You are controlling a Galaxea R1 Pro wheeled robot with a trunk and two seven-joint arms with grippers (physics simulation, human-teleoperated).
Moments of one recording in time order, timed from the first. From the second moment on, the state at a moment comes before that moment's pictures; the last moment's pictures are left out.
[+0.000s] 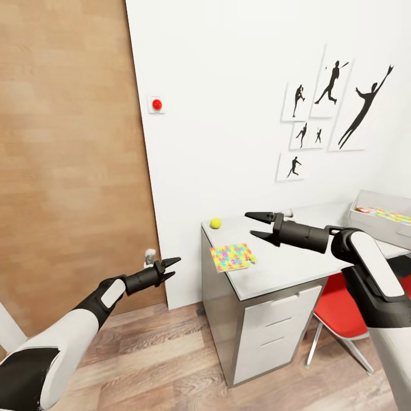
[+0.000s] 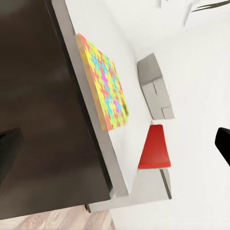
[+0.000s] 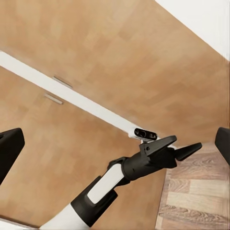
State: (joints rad) left arm -0.92 0.08 -0.01 -0.33 0.68 0.62 -0.84; right arm -0.78 -0.32 0.13 -1.49 -1.78 1.04 -0.24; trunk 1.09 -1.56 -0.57
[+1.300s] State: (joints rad) left arm -0.92 0.02 0.19 -0.22 0.69 0.62 -0.64; right arm -0.78 -0.31 0.13 -1.49 -1.78 1.04 -0.37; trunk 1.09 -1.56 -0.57
